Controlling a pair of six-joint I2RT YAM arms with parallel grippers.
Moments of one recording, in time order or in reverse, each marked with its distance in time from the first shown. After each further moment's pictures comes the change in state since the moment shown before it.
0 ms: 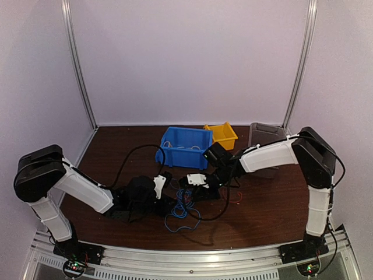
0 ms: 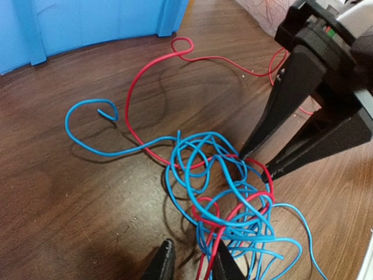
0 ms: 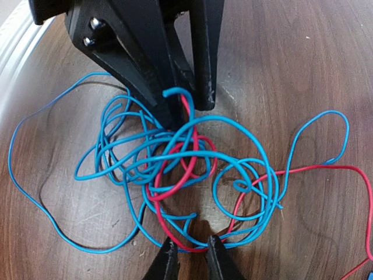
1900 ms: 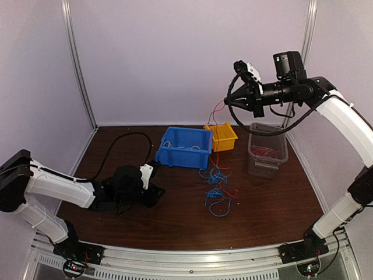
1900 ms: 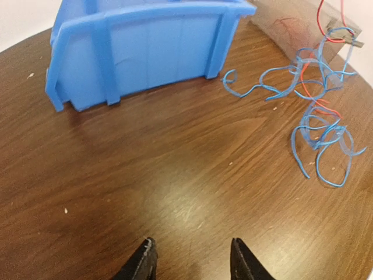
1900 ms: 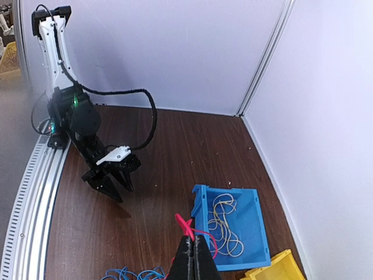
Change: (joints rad) left arm 0.066 -0.254 -0.018 -0.251 -0.117 0.108; right arm -0.312 -0.478 0.513 -0.417 -0.213 0.189
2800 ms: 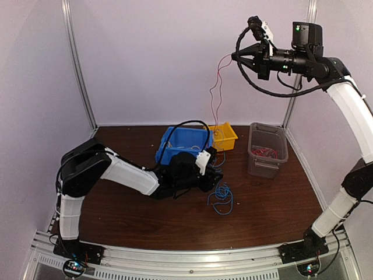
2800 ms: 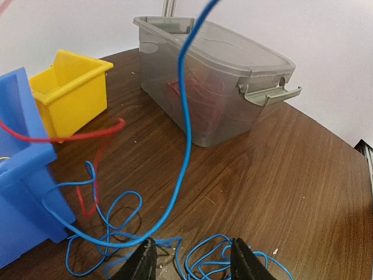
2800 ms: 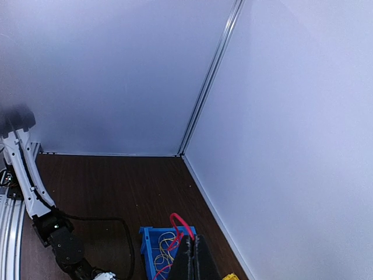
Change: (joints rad) left arm -0.082 0.648 0.645 0.308 0.203 0.122; right arm -0.023 0.081 0.377 0.051 0.125 0.182
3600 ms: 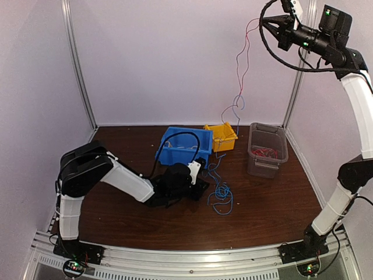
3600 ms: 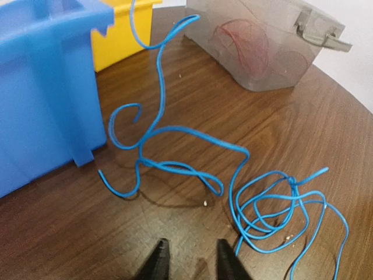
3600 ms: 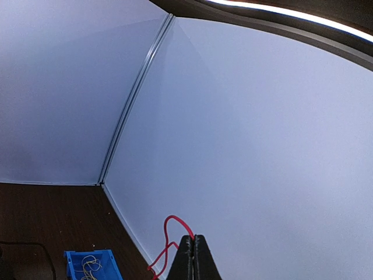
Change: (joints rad) left arm -0.002 0.042 -0.115 0.004 -0.105 -0.077; right arm -0.166 0.066 0.280 0.088 0.094 0.029
